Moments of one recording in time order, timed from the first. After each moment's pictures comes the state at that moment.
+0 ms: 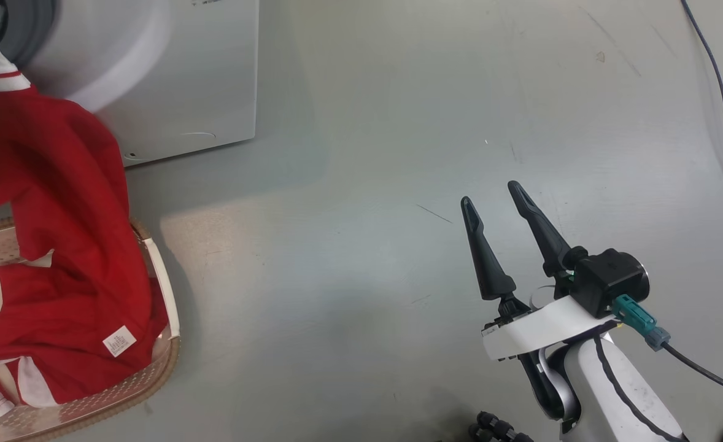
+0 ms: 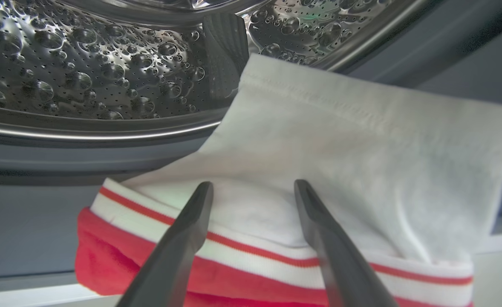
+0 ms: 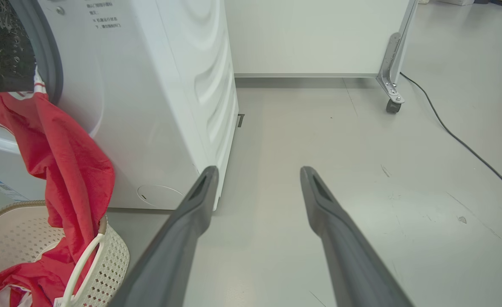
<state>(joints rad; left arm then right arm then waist) -0.98 0.32 -0.01 0.81 -0.23 -0.09 0.32 -0.20 -0.06 0.36 0.08 0.31 0.01 -0.24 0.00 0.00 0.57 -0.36</state>
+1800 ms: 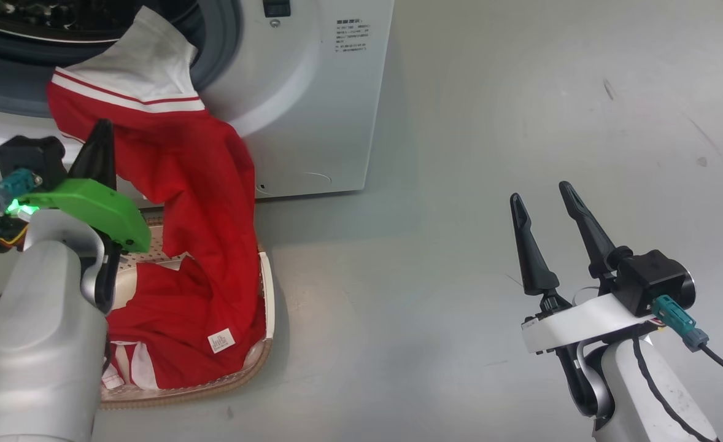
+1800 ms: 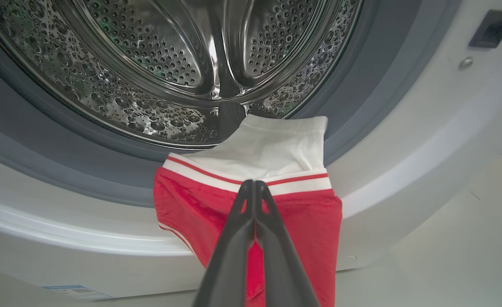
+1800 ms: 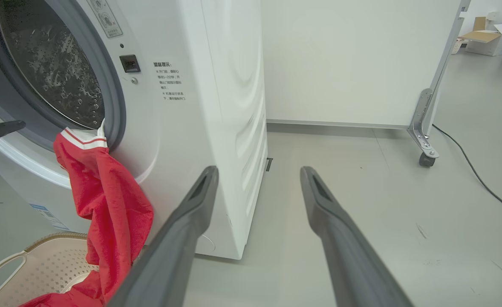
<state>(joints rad) -0.72 0.13 -0.11 0.81 -0.32 -0.12 -0.18 -0.17 -0.09 0.27 0.10 0.30 0.00 -0.25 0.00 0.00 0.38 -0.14</state>
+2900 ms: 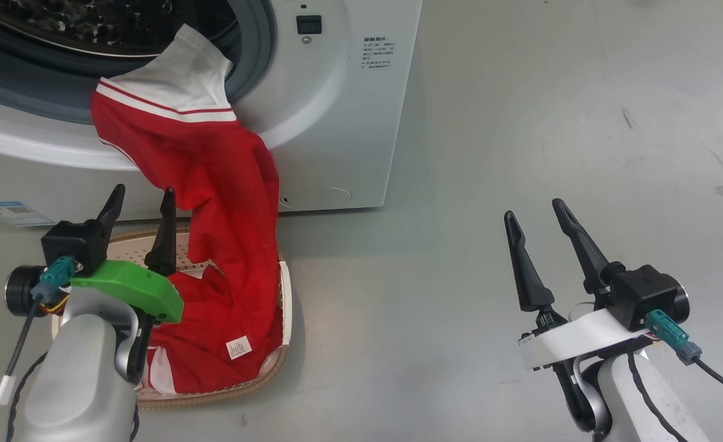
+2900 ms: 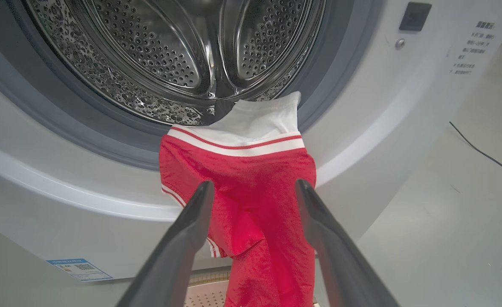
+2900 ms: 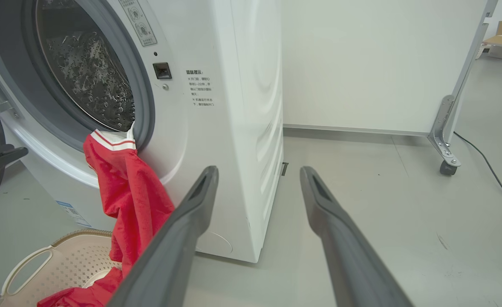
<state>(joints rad) -0.48 0.10 -0.12 0.62 -0.31 -0.12 -0.25 -0.13 -0.10 0.28 0.09 0.30 0.01 -0.25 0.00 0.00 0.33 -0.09</state>
